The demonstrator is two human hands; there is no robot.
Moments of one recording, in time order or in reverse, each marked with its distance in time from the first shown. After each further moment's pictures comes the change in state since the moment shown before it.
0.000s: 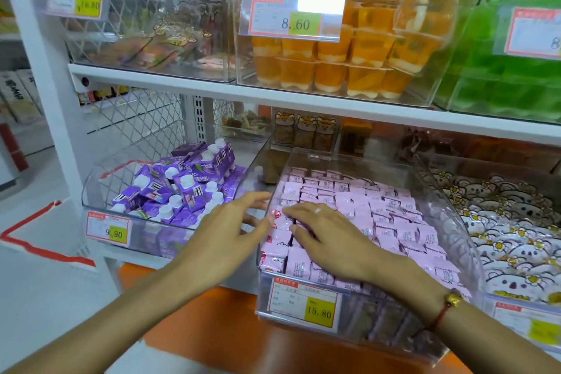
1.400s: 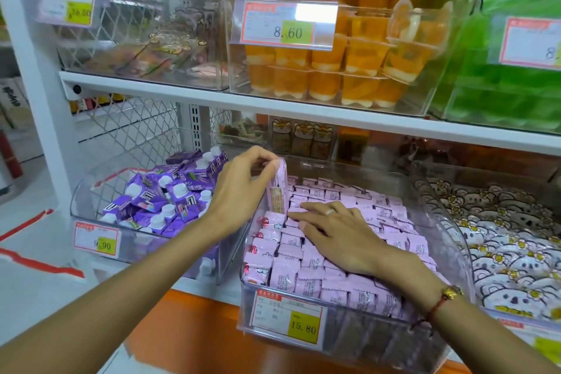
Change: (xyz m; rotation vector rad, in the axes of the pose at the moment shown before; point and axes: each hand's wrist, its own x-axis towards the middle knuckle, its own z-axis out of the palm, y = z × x) left_hand 0.083 0.001 0.010 -0.135 0.279 0.197; right_hand 0.011 0.032 -0.006 -0.075 -0.051 0.117
